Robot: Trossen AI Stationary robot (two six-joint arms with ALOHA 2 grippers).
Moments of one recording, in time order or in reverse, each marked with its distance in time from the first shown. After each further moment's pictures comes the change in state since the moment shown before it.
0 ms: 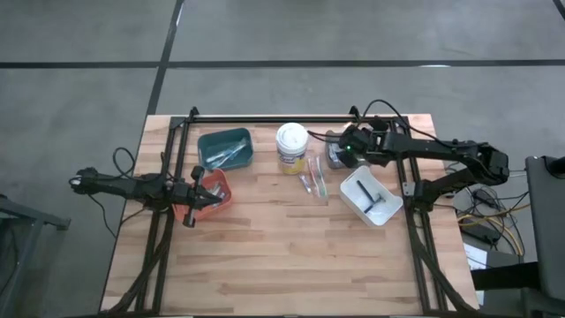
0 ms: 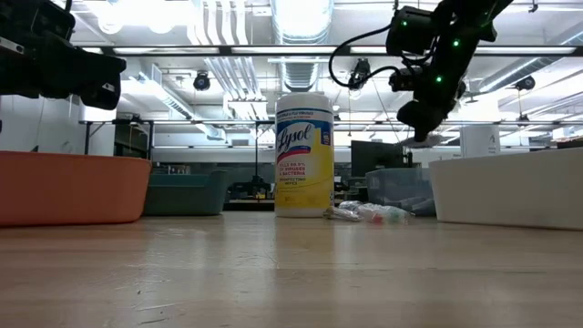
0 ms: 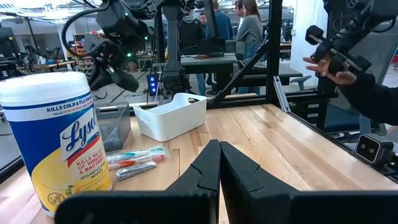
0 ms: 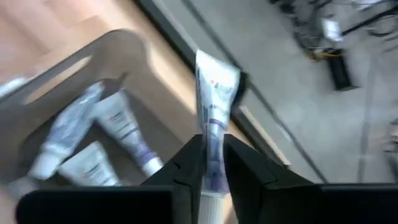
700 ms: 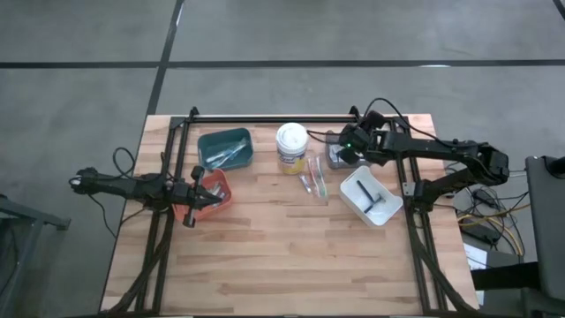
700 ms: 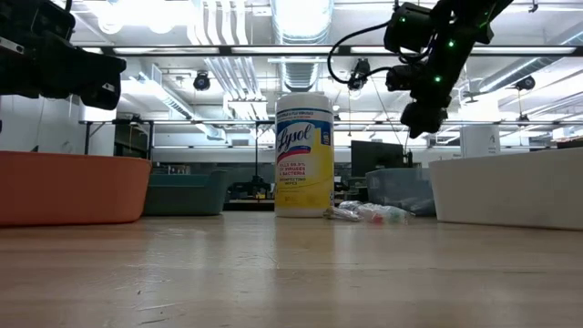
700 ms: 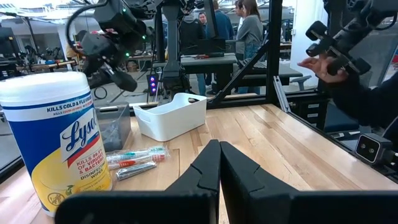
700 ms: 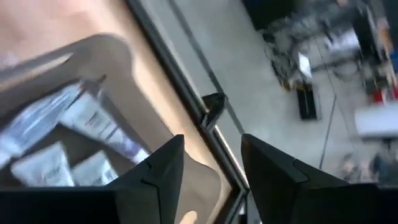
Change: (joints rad) left arm 0.000 0.000 0.000 0.000 0.000 0.000; right arm -0.007 -0.001 0.001 0.070 0.049 -0.261
